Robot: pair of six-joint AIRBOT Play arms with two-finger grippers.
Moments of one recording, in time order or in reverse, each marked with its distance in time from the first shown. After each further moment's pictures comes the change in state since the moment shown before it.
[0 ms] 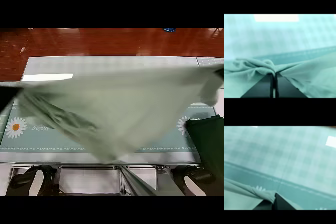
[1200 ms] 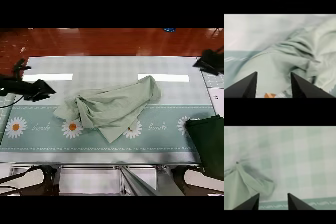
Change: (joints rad) left arm 0.106 -0.858 0.054 0.060 0.146 0.061; right arm -0.511 -0.565 -0.048 0.204 -0.249 -0.060
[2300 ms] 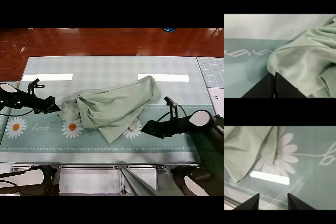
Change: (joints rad) left arm -0.069 -0.108 -0.148 0.036 0.104 0.108; right arm 0.545 0.426 -0.965 0.313 -0.249 0.079
